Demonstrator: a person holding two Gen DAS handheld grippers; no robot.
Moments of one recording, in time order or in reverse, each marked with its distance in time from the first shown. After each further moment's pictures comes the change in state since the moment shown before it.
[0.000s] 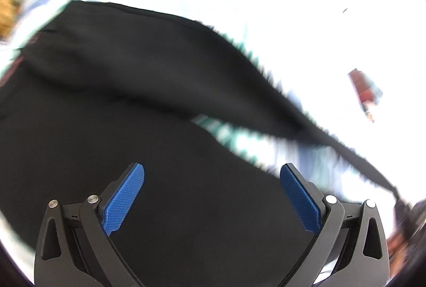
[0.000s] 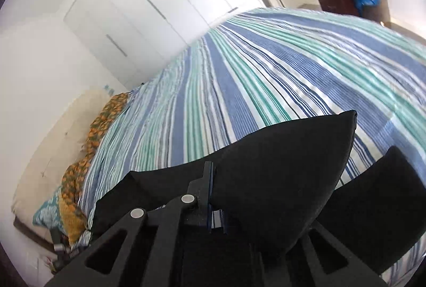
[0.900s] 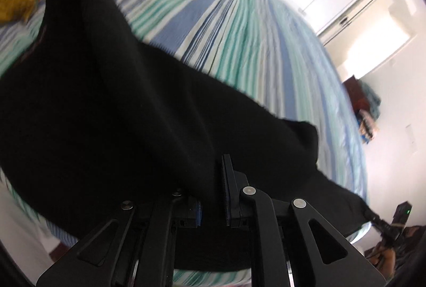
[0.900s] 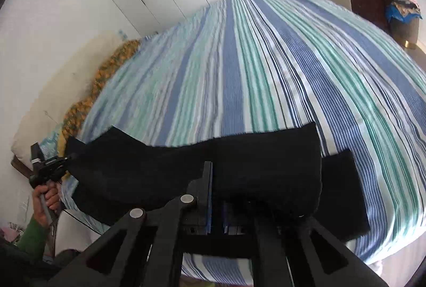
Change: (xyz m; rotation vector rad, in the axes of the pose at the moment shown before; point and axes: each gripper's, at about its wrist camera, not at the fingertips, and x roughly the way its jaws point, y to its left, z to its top) left arm -0.034 0.017 -0.083 -0.024 -0.004 0.088; right arm -0.045 -0.062 -0.010 -0.163 0.331 -0.040
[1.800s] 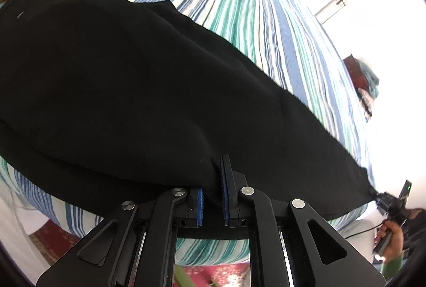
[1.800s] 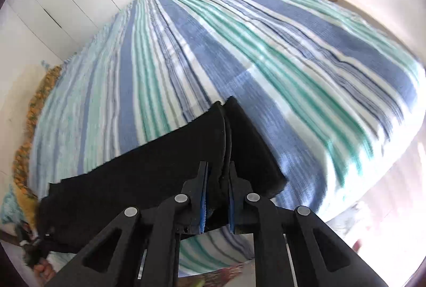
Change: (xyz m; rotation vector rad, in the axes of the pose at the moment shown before) left arm 0.011 -0.026 -0.043 0.077 0.039 -0.025; right arm -0.017 -0.084 -0.030 0.300 -0.018 -0.342
